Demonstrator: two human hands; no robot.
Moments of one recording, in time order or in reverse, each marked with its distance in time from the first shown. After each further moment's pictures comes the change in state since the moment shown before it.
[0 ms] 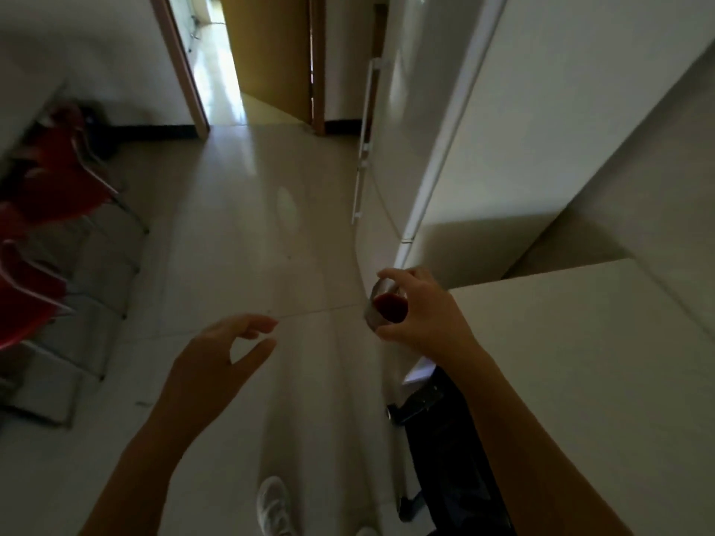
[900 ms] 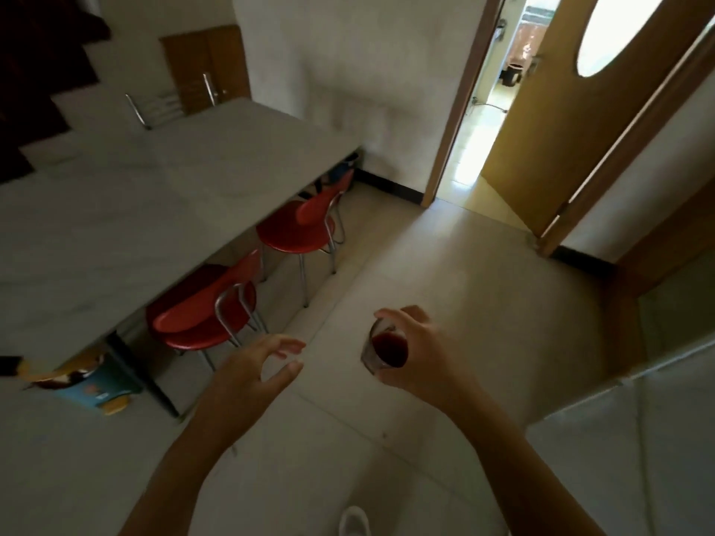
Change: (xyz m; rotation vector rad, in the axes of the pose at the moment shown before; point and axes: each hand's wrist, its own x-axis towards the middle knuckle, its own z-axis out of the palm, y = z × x) left_hand 0.236 -0.238 -0.222 -0.091 0.443 -0.465; right_hand 0.446 -0.288 0.168 -0.013 -0.427 -0.640
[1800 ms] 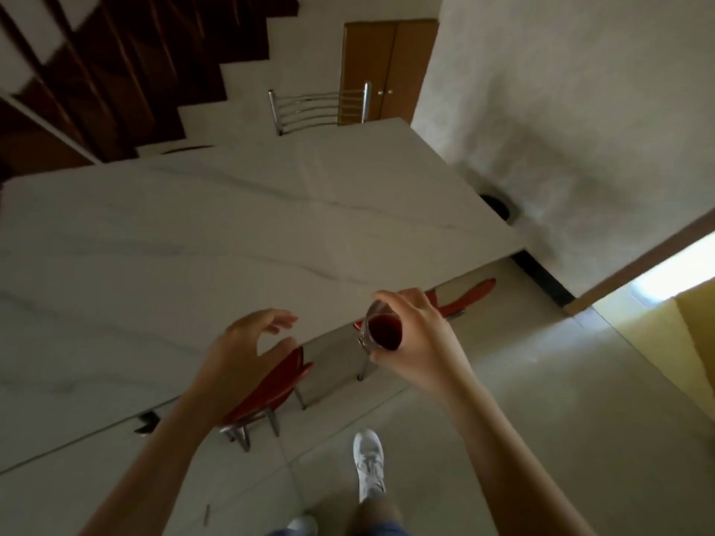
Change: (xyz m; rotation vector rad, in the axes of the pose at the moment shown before) left_hand 0.392 -0.137 -0.122 0.051 0.405 -0.377; right_hand 0.550 -0.024 0.038 -0.074 -0.222 -0.423
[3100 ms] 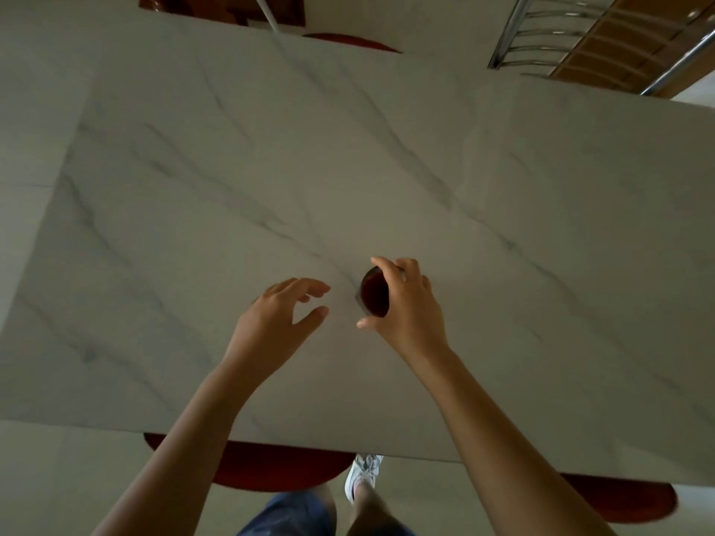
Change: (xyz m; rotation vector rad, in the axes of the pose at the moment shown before) left_hand 0.193 -0.151 -0.028 -0.024 0.212 -0.571; right_hand 0.340 -0.036 0.203 -0.072 -0.528 -0.228
